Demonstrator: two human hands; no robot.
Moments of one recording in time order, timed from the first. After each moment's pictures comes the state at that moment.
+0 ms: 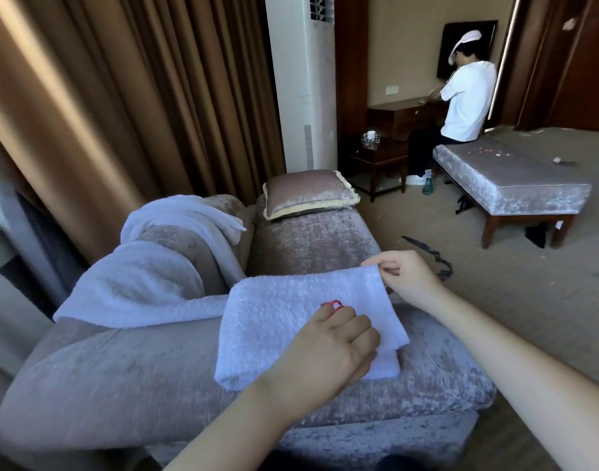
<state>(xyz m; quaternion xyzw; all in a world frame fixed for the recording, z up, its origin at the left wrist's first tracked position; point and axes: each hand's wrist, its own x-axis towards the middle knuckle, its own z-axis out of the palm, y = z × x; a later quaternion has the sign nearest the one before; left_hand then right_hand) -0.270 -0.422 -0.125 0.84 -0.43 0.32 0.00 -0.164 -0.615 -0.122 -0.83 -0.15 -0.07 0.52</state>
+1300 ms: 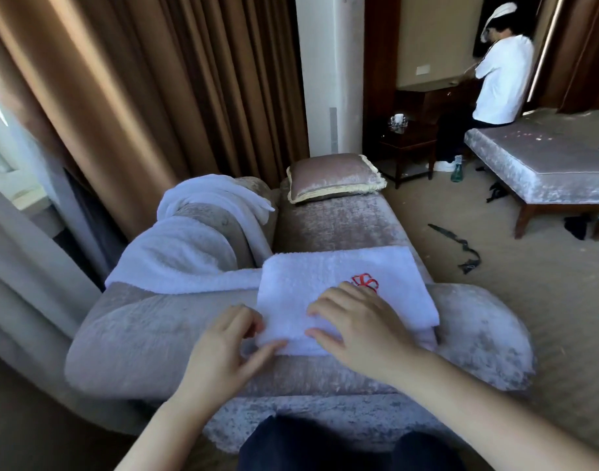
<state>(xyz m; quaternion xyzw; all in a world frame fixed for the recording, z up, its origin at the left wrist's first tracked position) -0.320 -0.272 -0.155 0.91 -0.17 0.27 0.25 -0.261 -0.505 -0.146 -0.84 -0.42 -0.29 0.18</state>
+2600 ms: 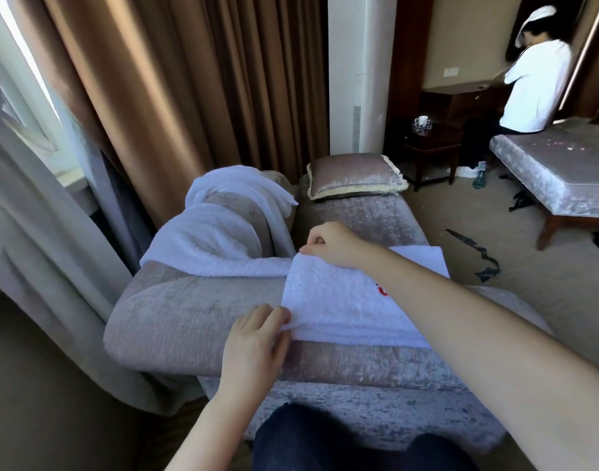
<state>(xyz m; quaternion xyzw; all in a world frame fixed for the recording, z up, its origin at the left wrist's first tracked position) -0.331 -0.272 -0.185 0.90 -0.11 0.38 0.16 -0.147 -0.420 -0.101 -0.90 -0.30 0.05 0.32</state>
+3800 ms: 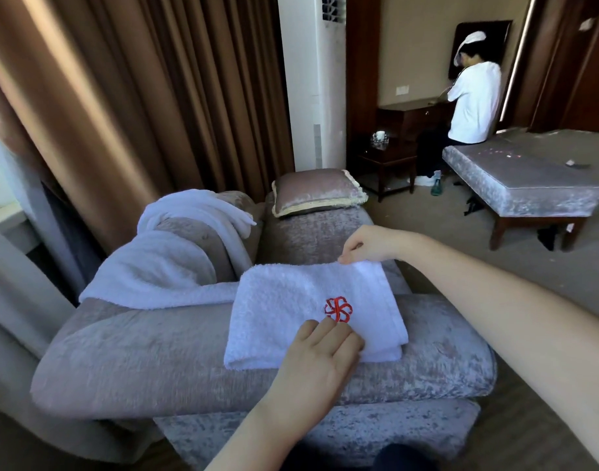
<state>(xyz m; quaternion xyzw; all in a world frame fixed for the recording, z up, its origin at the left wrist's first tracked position) -0.305 -0.406 -0.161 0.87 -0.35 0.33 0.07 -0.111 -0.575 -0.077 -0.93 -0.25 0.15 0.24</state>
